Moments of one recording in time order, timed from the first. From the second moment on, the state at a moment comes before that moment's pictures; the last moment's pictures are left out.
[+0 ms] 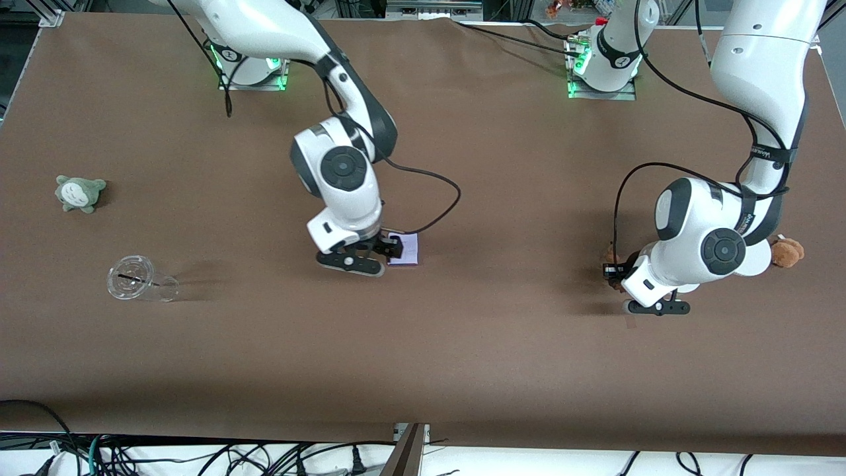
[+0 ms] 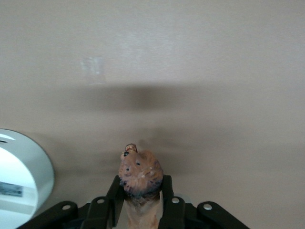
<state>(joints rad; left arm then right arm) 0.08 0.59 -0.19 -1.70 0.07 2.15 -0.13 0.74 0.73 -0.13 -1.43 0.01 2.26 0.83</state>
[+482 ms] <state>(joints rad) 0.13 0.63 -0.19 -1.70 0.07 2.21 -0.06 0.74 0.88 -0.08 -1.38 0.01 2.42 0.86</state>
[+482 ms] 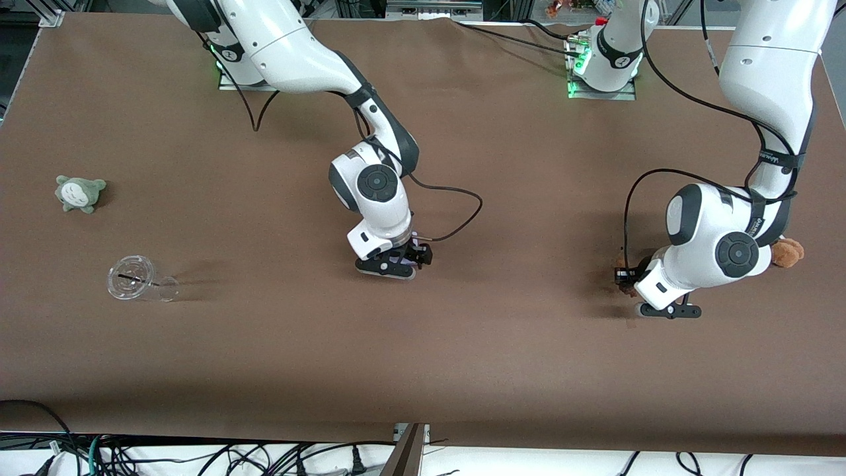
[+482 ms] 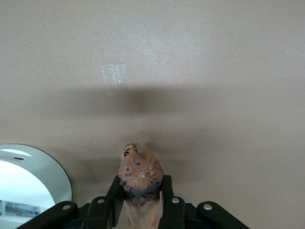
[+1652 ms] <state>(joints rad) 0.13 0.65 -0.20 -1.71 0.04 2.24 -0.05 0.75 0.90 -0.08 -1.40 0.01 2.41 0.61</state>
